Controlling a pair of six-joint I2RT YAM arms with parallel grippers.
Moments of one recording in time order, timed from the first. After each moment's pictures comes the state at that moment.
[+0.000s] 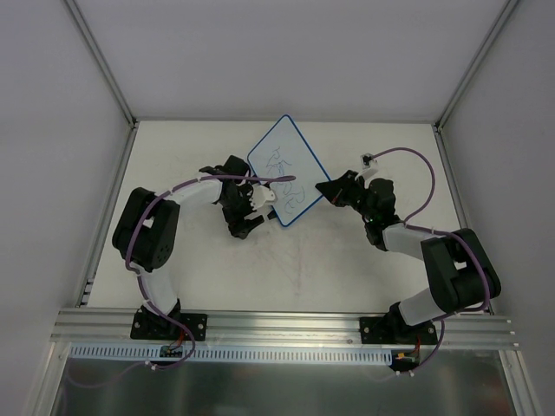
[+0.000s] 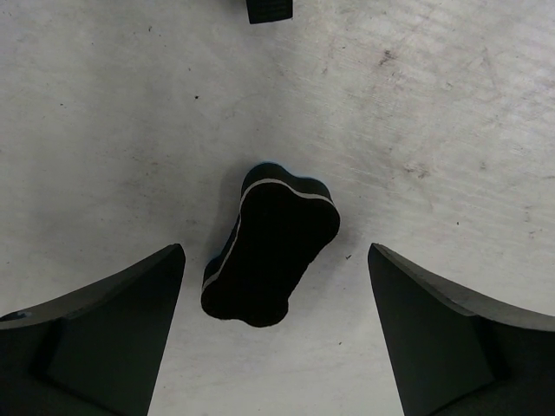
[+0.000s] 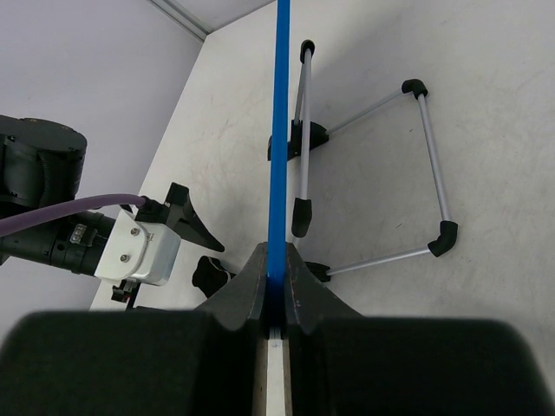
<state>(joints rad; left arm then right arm) -0.45 1.82 1.19 -0.70 0.31 0.73 0.34 1.50 0.56 0.80 -0.36 0.72</state>
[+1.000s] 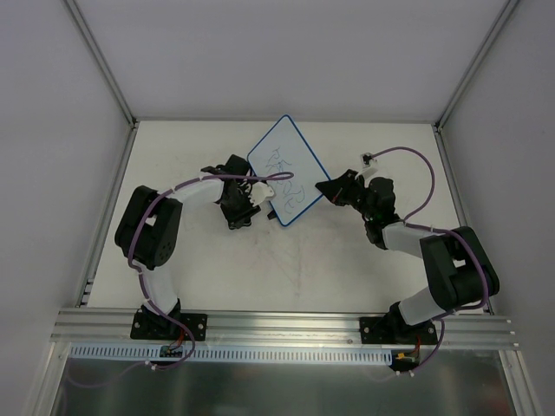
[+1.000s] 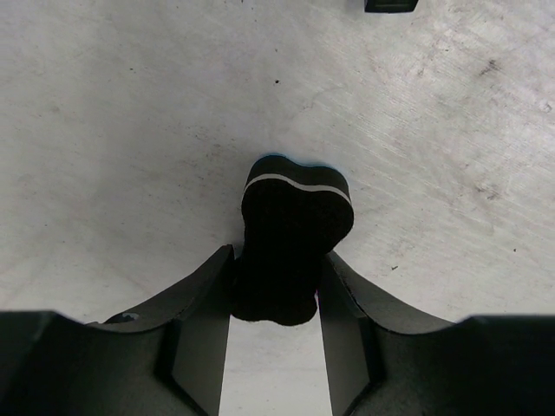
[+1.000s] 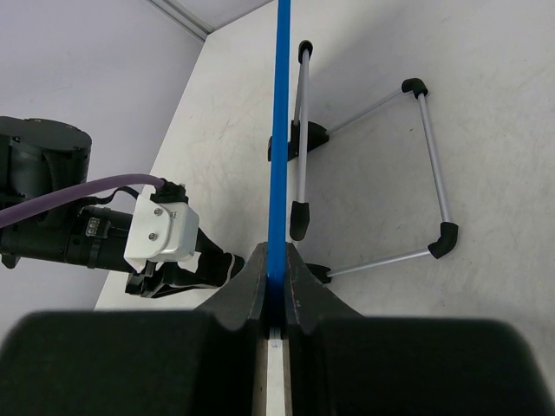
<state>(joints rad) -0.45 1.84 1.20 -0.65 0.18 0.64 0.33 1.52 0.57 0.80 -0.38 0.74</state>
